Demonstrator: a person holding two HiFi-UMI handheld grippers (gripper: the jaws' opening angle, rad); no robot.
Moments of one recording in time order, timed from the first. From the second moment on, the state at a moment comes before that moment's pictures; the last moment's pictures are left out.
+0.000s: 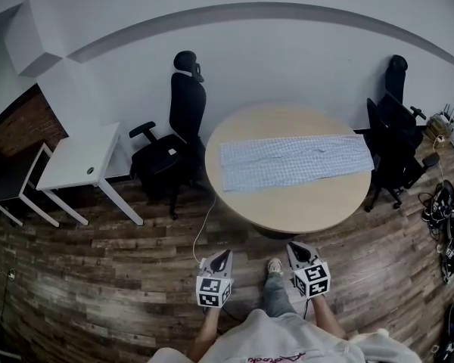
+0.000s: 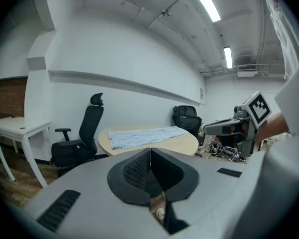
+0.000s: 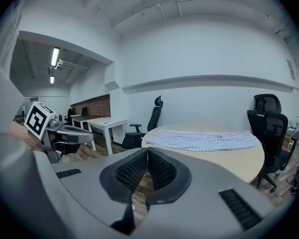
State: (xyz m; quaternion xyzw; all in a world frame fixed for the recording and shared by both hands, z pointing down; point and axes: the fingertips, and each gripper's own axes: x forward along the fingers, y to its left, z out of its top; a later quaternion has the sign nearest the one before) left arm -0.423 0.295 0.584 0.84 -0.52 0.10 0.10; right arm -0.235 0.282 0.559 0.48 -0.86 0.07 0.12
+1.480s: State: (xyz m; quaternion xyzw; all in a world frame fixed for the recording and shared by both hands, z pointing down) left arm -0.371 0.000 0.558 0.84 -0.51 0.14 0.09; right arm -0.219 -0.016 0.540 0.44 -0.89 0.08 0.10
